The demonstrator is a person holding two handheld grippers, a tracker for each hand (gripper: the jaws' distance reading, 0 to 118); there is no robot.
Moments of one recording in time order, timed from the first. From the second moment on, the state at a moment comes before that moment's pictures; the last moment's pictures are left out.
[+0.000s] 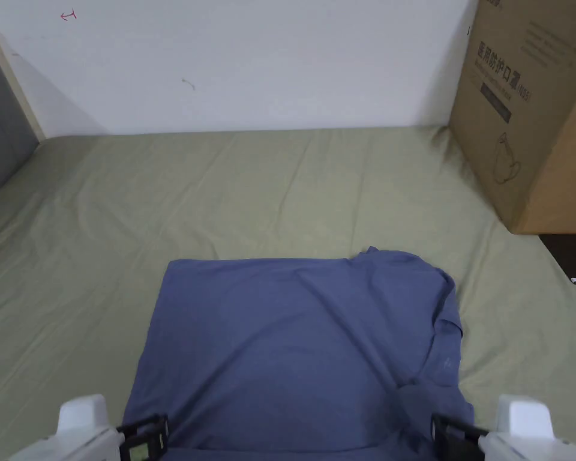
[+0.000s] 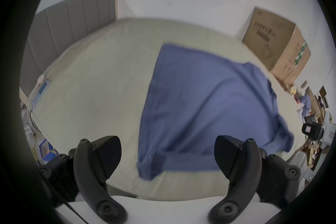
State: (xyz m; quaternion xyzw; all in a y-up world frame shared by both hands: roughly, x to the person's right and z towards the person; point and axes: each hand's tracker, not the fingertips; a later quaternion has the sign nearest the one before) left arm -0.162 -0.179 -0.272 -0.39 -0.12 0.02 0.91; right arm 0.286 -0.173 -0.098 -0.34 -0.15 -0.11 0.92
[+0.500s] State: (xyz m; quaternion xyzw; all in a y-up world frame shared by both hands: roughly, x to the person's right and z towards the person) left arm -0.107 -0.067 -0.280 -0.15 -0.11 0.01 0.98; right arm 0.264 -0.057 -0.135 -0.14 -0.20 -0.02 0.97
